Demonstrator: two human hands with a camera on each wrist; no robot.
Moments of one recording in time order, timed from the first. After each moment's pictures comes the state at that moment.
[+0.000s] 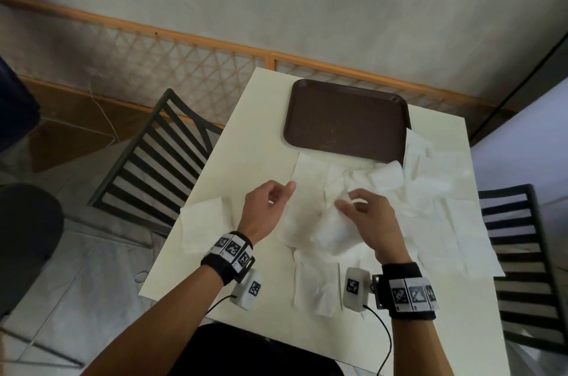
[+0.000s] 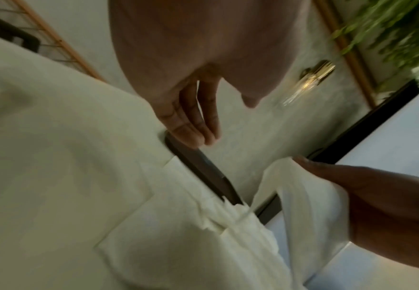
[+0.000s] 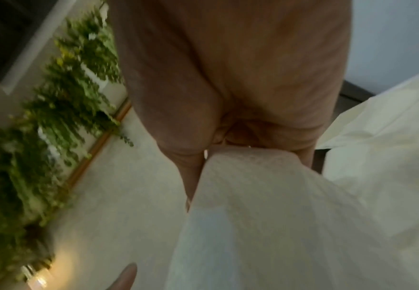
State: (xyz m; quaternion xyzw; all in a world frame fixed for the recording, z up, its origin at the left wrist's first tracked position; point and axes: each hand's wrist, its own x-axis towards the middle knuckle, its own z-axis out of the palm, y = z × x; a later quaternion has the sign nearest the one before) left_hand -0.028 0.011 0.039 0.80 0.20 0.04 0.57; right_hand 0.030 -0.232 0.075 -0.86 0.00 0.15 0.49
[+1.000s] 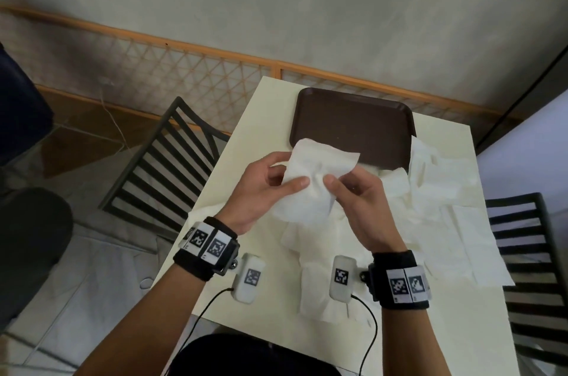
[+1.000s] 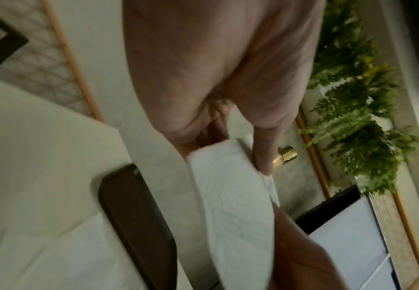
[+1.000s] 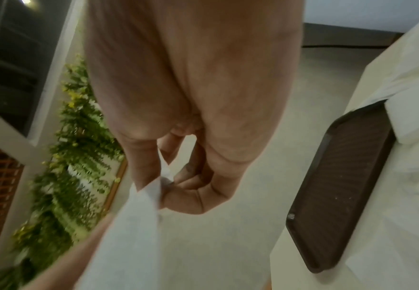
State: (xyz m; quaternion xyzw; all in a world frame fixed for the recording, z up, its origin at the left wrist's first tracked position) left_hand -0.039 0.034 0.151 0.67 0.10 -0.01 0.73; right_hand 0.021 -0.178 0.136 -0.68 -0.15 0.12 0.70
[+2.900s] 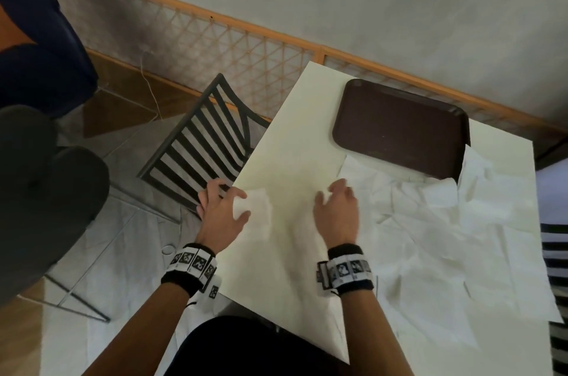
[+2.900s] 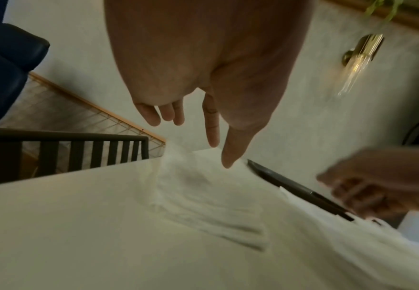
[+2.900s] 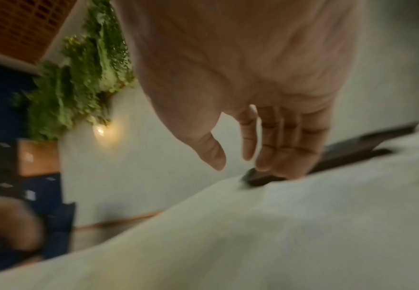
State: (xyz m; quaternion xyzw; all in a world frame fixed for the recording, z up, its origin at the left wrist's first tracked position) left_hand -0.127 0.151 -0.003 0.92 0.29 0.02 0.27; right_hand 0.010 -0.064 0.006 -0.96 -0.06 0.06 0.28
